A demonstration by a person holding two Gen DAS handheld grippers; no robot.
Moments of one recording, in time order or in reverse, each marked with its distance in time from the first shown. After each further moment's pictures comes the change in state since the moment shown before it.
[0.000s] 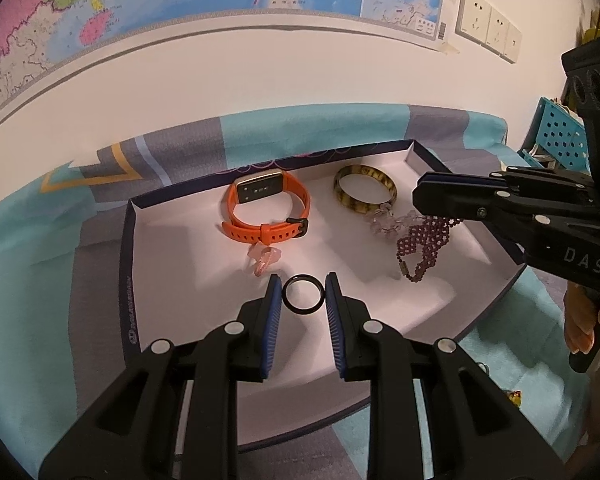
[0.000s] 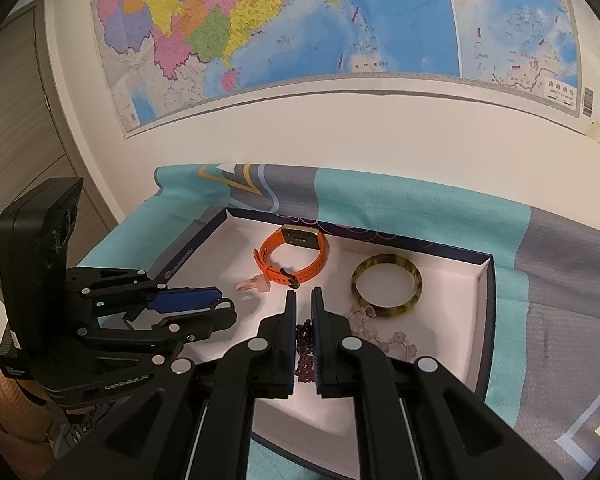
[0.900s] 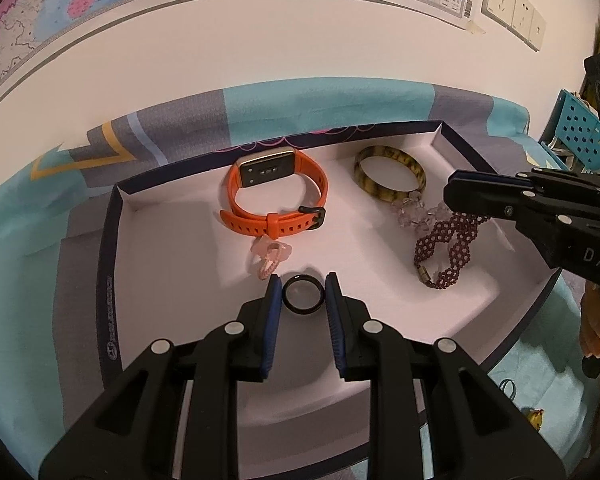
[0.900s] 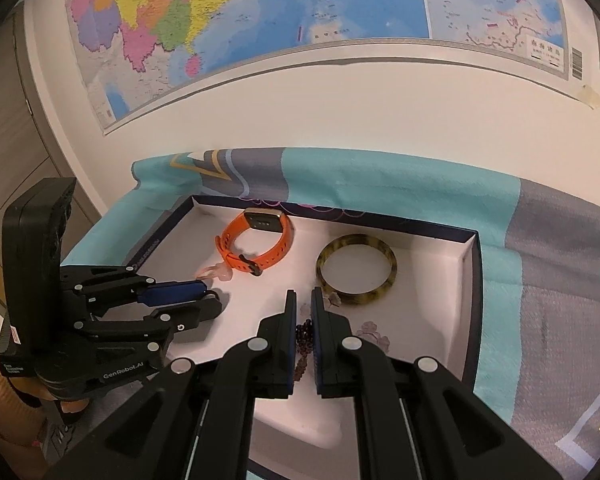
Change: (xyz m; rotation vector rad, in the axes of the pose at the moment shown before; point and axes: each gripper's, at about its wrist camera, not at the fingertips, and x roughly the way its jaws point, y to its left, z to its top) left arm 0.033 0.003 0.005 -0.016 0.066 0.037; right arm 0.018 -0.027 -0.008 0.045 0.044 -0.034
